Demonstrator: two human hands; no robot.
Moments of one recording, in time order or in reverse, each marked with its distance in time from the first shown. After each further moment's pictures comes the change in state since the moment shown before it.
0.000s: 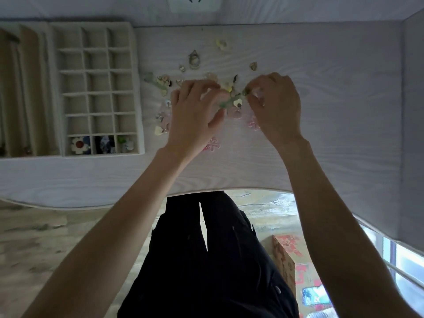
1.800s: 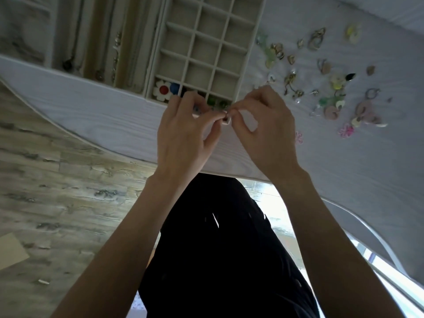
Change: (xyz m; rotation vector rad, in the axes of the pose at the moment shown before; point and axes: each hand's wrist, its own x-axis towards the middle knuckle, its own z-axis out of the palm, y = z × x) left_hand -0.130 -0.073 -0.078 0.003 0.154 -0.382; right_hand -0.059 -0.158 0.070 0.168 -0.189 -0.283
